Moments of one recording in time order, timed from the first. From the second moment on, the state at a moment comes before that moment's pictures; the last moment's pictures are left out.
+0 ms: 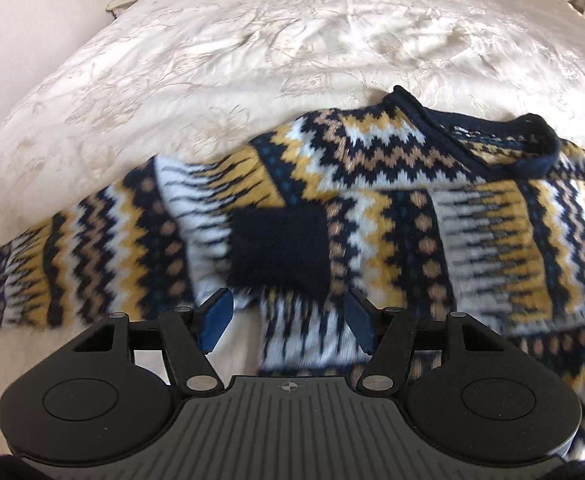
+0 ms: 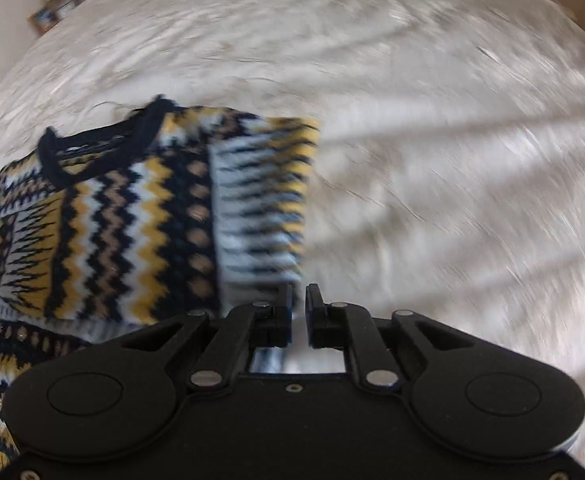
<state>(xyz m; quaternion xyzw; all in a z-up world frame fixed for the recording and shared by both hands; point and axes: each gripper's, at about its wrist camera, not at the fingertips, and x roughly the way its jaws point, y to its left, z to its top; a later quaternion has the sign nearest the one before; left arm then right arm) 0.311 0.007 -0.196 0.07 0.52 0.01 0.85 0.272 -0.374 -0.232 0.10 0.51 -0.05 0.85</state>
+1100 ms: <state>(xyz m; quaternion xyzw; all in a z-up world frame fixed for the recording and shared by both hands) 0.258 -0.047 -0.162 0.00 0.55 -0.02 0.84 0.245 -0.333 -0.239 0.10 0.45 0.03 0.89</state>
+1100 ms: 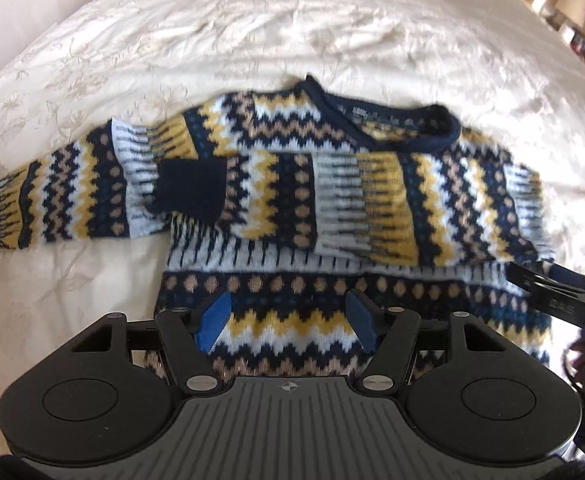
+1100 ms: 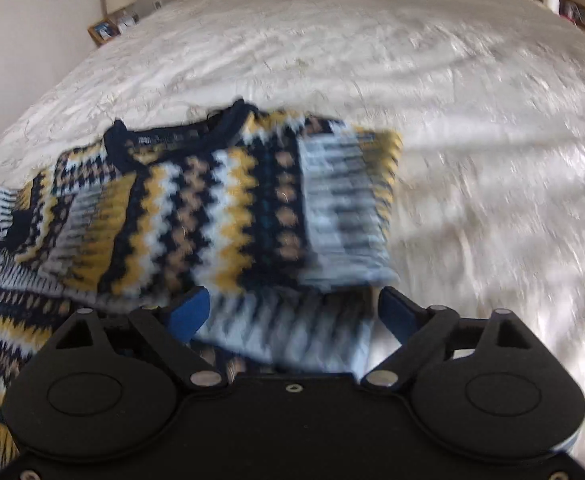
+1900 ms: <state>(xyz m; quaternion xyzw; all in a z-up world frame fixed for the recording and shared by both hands) 0.253 0.096 -0.164 -0.09 0.49 0.07 0.86 0.232 -0.331 -0.192 0.12 0.43 -0.04 0.89</state>
